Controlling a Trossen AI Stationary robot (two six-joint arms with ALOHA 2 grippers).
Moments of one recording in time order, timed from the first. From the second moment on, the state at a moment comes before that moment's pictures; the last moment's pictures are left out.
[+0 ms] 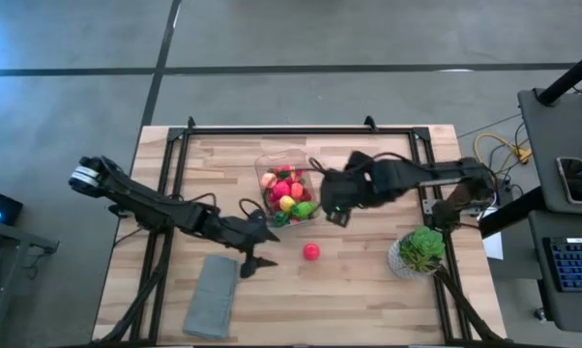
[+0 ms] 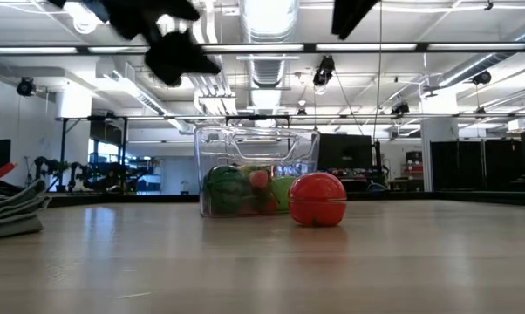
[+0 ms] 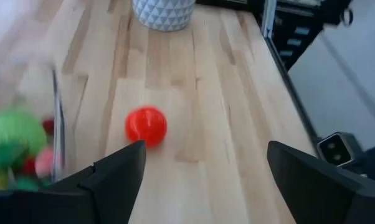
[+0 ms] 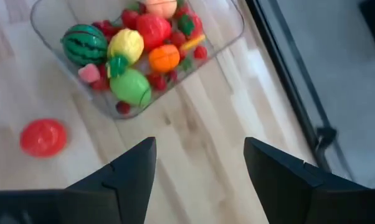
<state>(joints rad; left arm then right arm) -0.32 1.35 0.84 -0.02 -0.08 -0.33 0.17 1.71 1.86 -1.45 0.50 0.47</state>
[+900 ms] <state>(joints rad) -0.31 1.90 1.35 -0.23 -0.13 0.04 0.67 1.17 1.45 -1.57 0.80 1.58</state>
